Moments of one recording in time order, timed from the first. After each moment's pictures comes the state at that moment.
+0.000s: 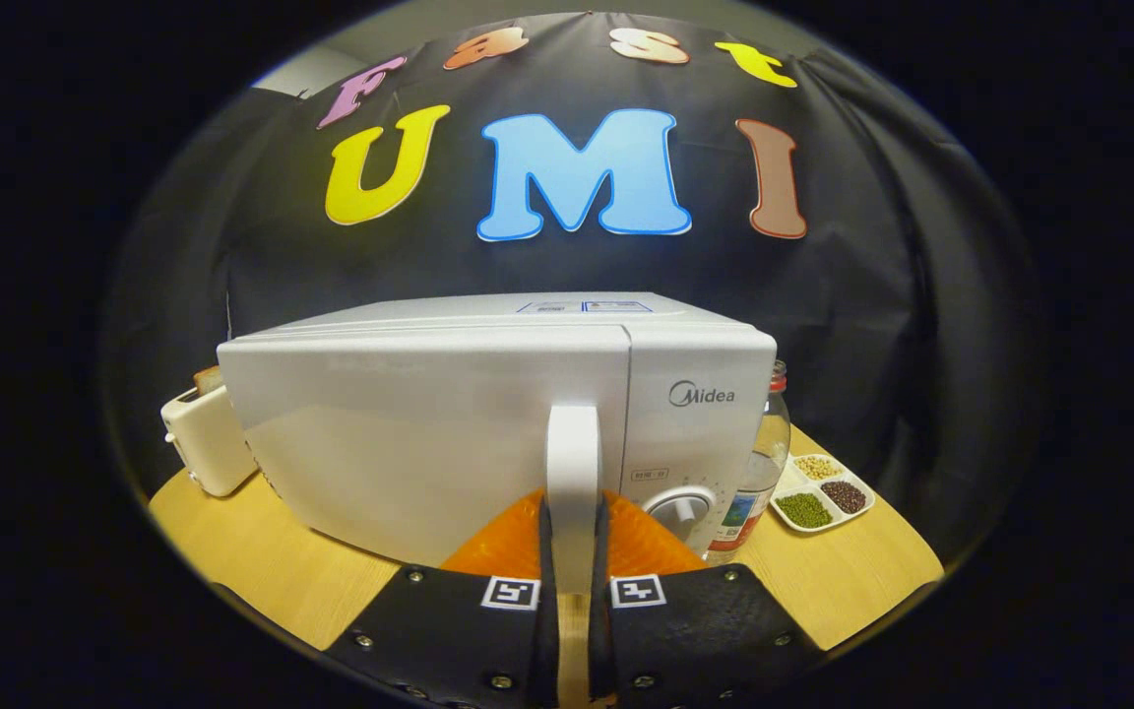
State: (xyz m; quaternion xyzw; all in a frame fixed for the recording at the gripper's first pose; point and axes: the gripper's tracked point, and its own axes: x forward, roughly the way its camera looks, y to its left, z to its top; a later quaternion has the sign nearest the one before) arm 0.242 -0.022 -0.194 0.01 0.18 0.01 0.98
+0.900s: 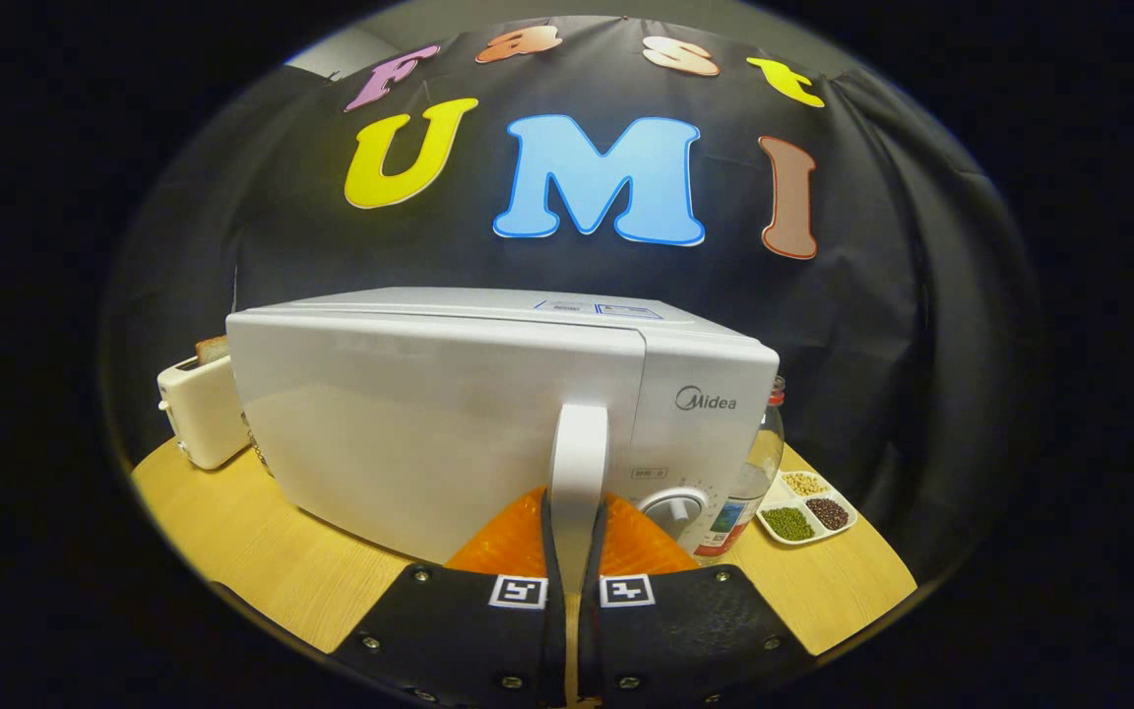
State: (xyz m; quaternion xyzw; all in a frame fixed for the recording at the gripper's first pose) arm 0.222 -0.017 -0.192 -0.05 0.17 0.01 0.98
